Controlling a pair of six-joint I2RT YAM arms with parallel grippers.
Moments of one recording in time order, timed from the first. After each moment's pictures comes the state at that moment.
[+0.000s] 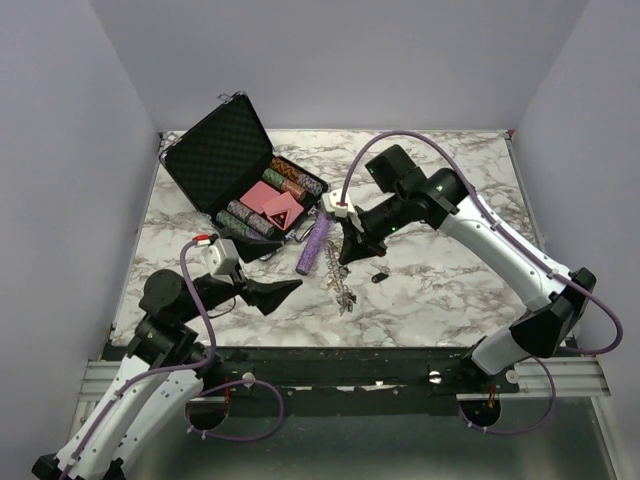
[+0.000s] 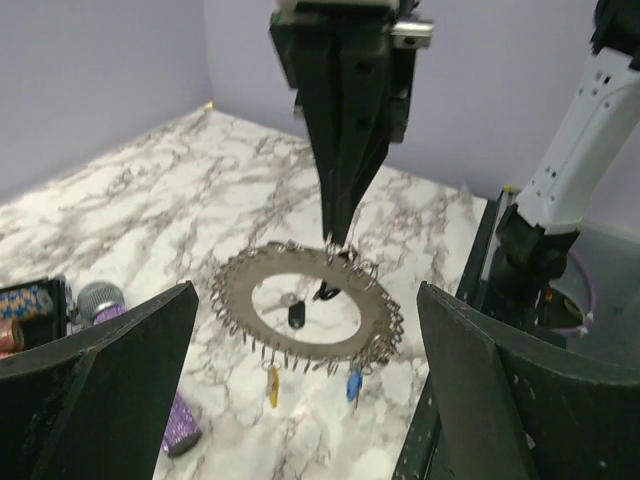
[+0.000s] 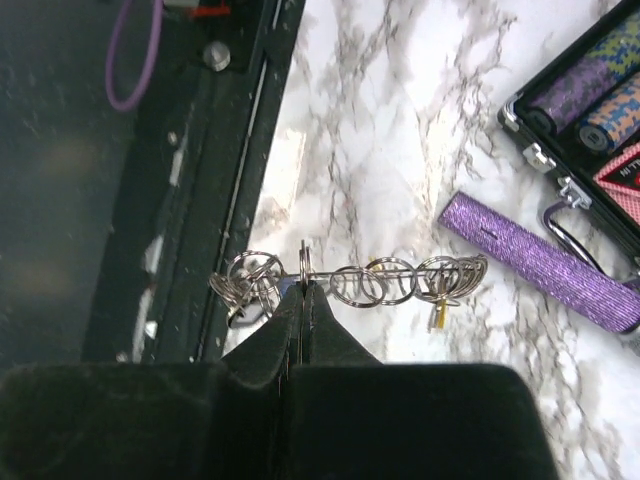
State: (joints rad) left arm -0.53 0.40 0.57 0.07 0.56 -0.22; right arm 0.73 1.55 1.65 -1.08 -0.84 -0.74
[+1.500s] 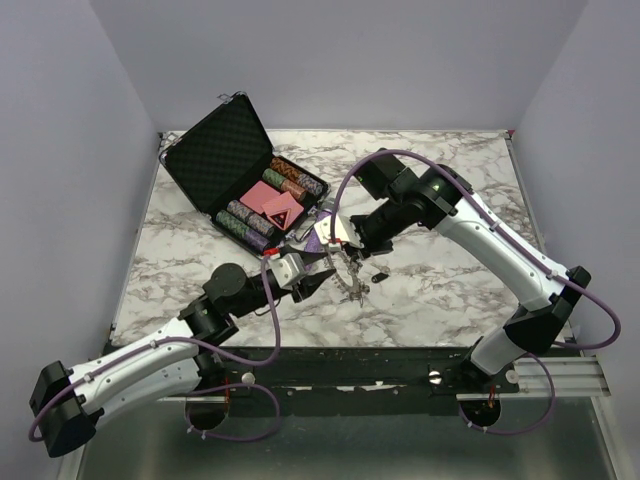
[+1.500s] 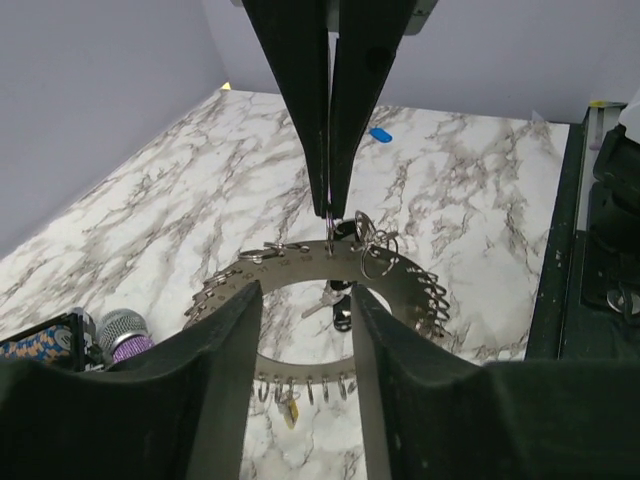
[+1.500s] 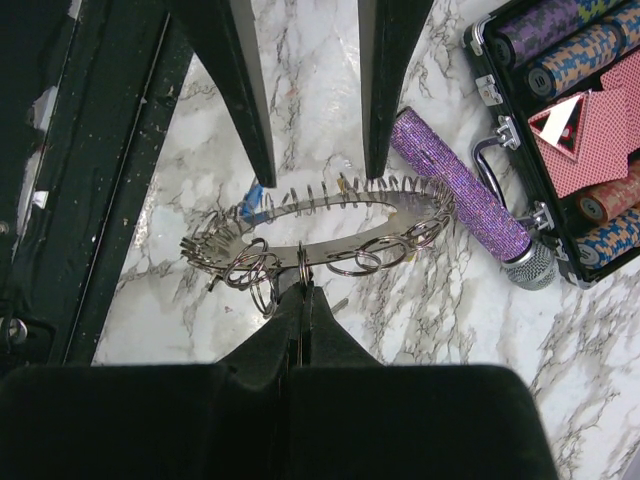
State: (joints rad) left arm -0.93 0.70 0.44 0.35 0.20 0.13; right arm 0.84 1.59 1.81 -1.34 -0.49 -1.09
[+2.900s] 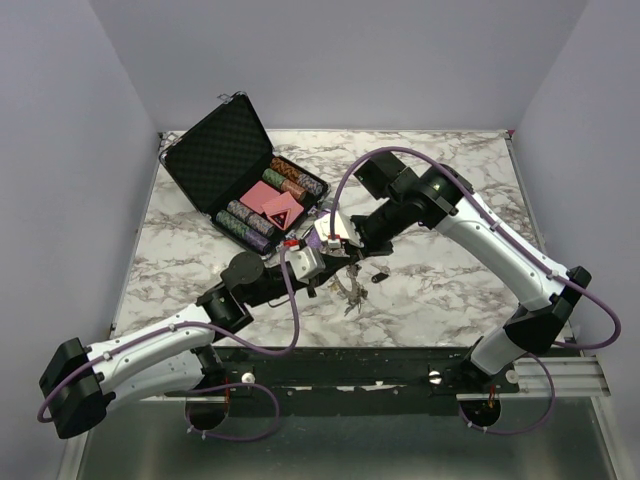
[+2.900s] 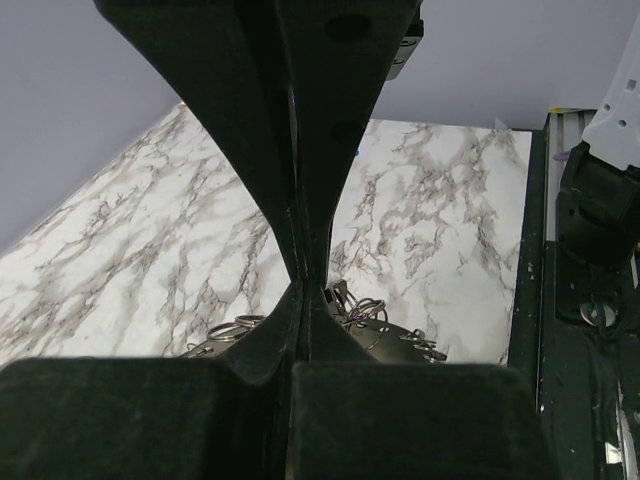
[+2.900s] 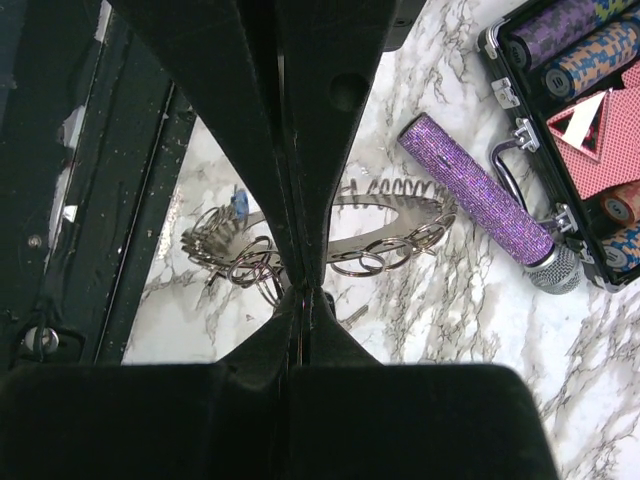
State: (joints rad) left arm -0.94 0.90 0.53 0.47 0.26 0.12; right arm 0.84 1.59 1.82 -1.34 -0.52 -1.04
